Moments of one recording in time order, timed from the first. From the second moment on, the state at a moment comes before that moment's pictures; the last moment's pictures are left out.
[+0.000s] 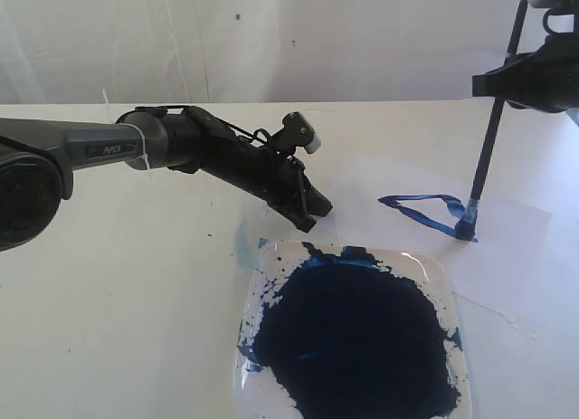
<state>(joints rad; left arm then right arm) -0.50 2.44 -1.89 -1.09 0.74 1.49 0.04 1.60 -1.06 -1.73 -0.40 1.63</state>
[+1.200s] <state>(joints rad) -0.50 2.44 -1.89 -1.09 0.75 1.49 0.04 1.73 -1.16 -1.36 -0.35 1.27</state>
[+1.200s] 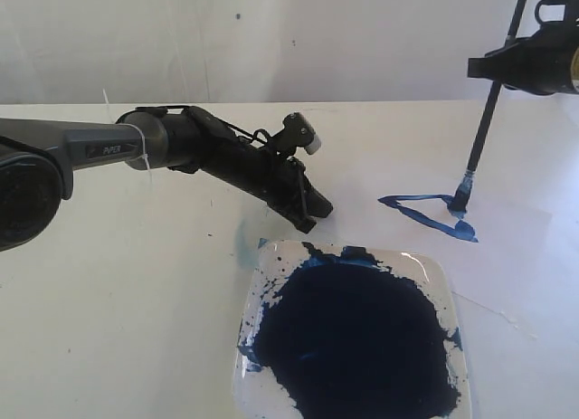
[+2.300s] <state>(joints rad) -0.50 2.44 -1.89 -1.09 0.76 1.49 0.04 1.68 -1.16 -1.74 -0.37 1.68</state>
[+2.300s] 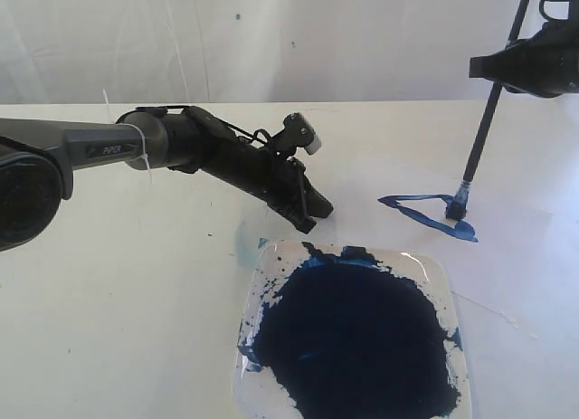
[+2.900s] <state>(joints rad) -0.50 2.44 -1.89 -1.09 0.76 1.49 0.01 1.67 -1.22 -1.48 -0.41 1.46</state>
